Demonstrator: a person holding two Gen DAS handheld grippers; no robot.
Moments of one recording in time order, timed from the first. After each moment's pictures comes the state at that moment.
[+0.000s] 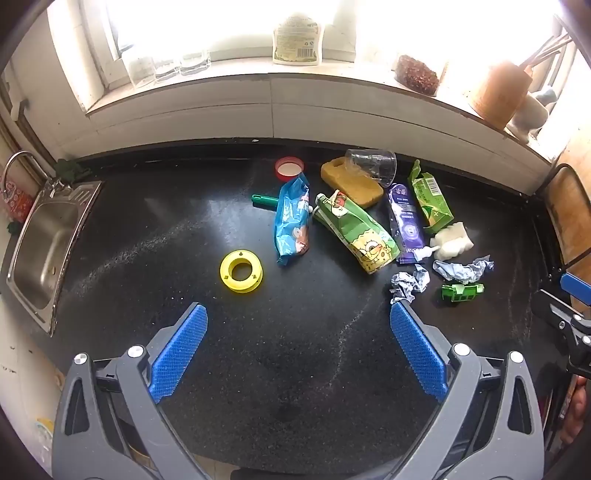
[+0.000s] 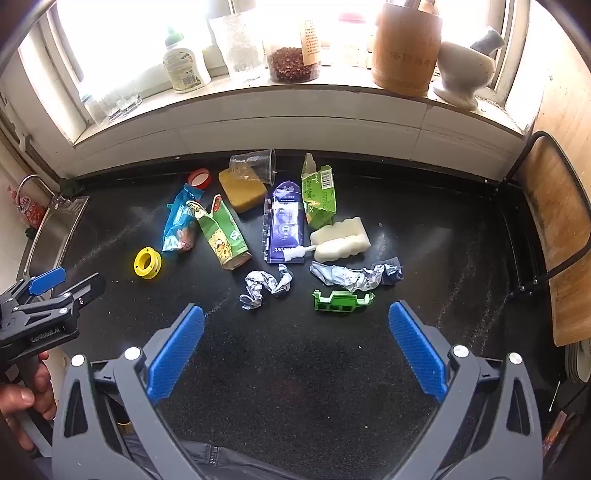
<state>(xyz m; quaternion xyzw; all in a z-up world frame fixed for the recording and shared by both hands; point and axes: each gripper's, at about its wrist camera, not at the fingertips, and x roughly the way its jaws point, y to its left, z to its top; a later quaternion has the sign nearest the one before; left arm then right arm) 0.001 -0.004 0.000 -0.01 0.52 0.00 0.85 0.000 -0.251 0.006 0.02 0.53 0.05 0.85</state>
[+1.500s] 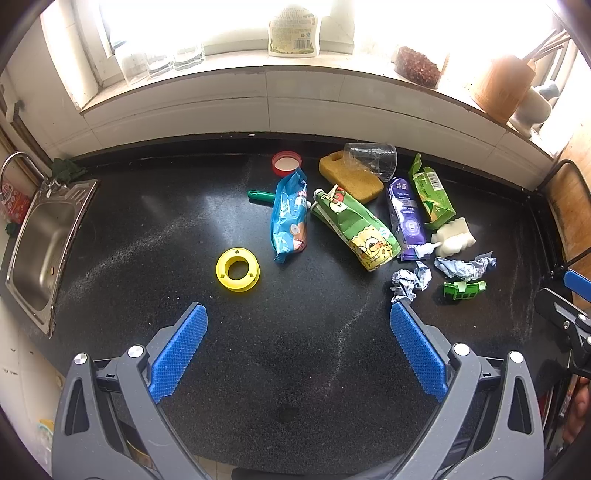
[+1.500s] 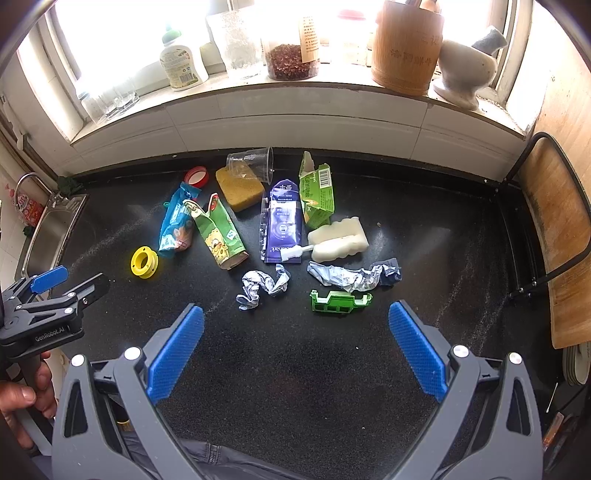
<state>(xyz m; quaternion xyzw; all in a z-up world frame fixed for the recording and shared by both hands) 0.007 -0.009 -0.009 -0.01 0.53 0.00 0.85 0.004 -0.254 0.004 0.02 0.53 0.06 0.84</state>
